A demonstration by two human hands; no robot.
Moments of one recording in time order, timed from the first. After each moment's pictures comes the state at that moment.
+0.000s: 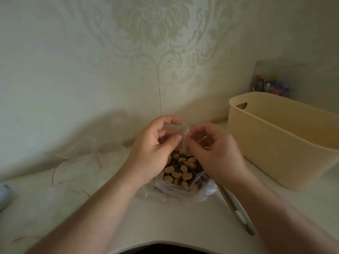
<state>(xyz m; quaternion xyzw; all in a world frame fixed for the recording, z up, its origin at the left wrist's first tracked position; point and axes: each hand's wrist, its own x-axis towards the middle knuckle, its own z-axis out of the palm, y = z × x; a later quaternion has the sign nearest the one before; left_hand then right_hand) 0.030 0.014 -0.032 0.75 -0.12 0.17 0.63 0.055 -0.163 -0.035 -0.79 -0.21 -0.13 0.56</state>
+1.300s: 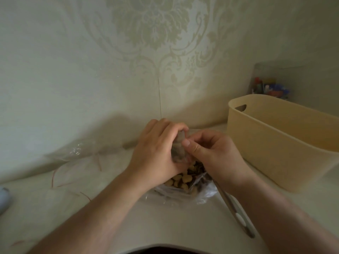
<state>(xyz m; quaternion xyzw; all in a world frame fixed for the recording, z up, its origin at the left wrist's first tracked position) 0.038 0.015 -0.038 0.89 -0.21 0.37 0.18 0.052 -0.162 -0.026 -0.69 -0.22 0.01 0.69</state>
